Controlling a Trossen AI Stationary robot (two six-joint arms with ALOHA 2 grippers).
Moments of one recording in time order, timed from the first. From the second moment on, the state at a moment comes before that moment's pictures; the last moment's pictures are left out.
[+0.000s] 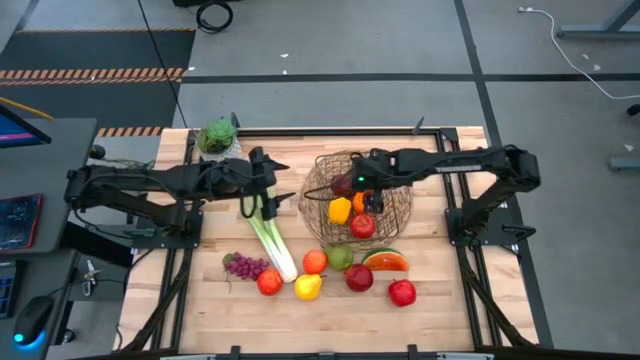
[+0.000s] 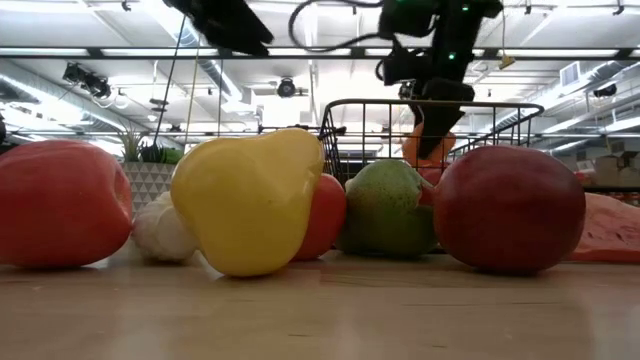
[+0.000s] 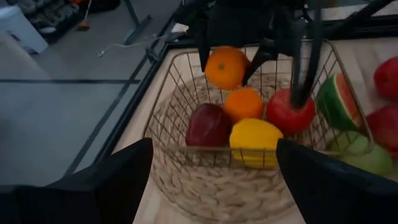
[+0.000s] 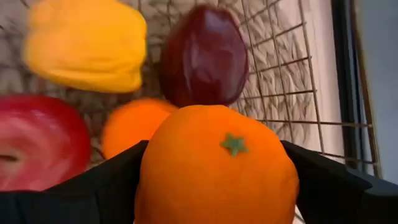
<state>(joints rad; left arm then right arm) 0.02 1.12 0.95 -0.28 -0.32 0.08 -0.15 1.54 1.21 -0.90 0.29 -0.06</state>
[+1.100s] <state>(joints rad) -0.01 1.06 0.95 -0.34 -0.32 0.04 -0.19 1.66 1.31 -0.94 0.32 -0.33</state>
